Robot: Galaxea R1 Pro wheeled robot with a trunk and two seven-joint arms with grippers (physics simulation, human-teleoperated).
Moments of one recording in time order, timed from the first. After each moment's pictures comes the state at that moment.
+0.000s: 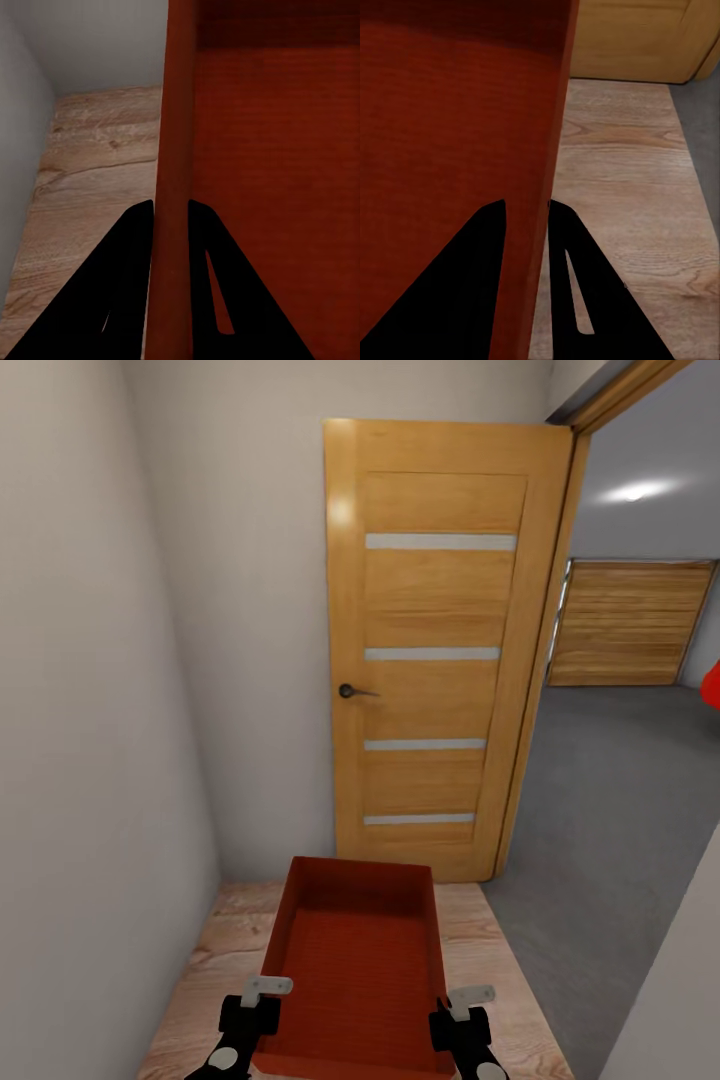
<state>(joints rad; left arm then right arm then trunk) -0.49 -0.07 -0.24 -0.16 0.09 -0.33 0.19 -0.48 0.10 0.11 -0.13 0.04 -0.36 -0.14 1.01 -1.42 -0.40</state>
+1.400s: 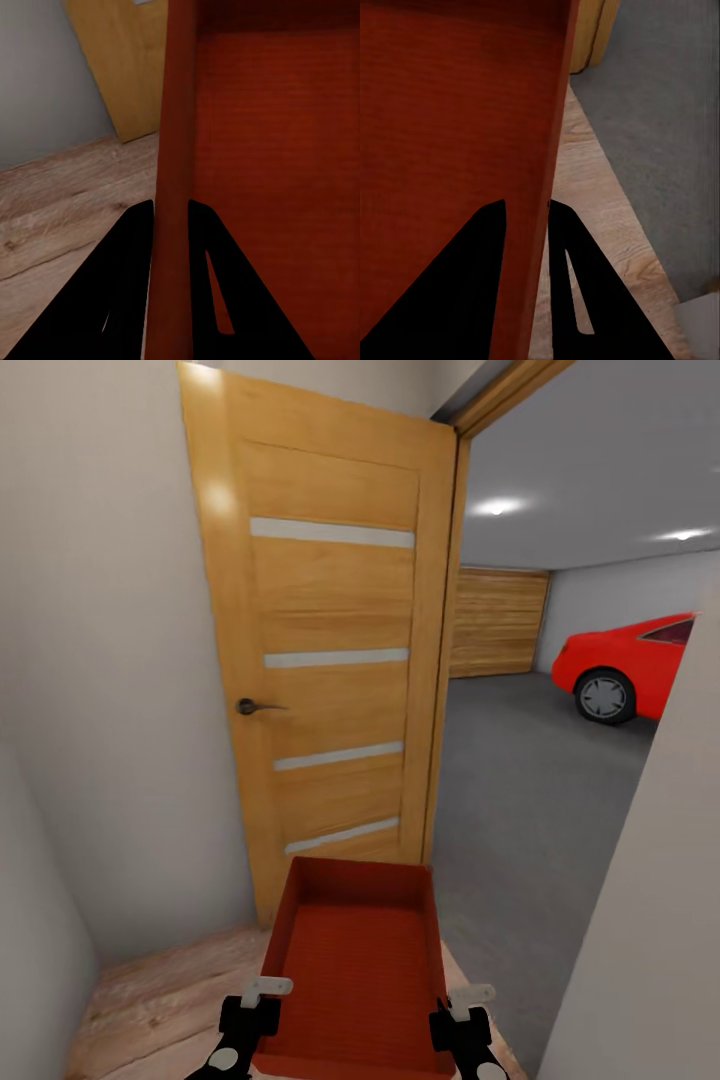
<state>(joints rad) -0.49 -0.07 -0.24 -0.16 0.09 -0.33 0.20 -0.48 0.10 0.11 -0.13 0.04 -0.36 -0.14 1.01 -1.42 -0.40</state>
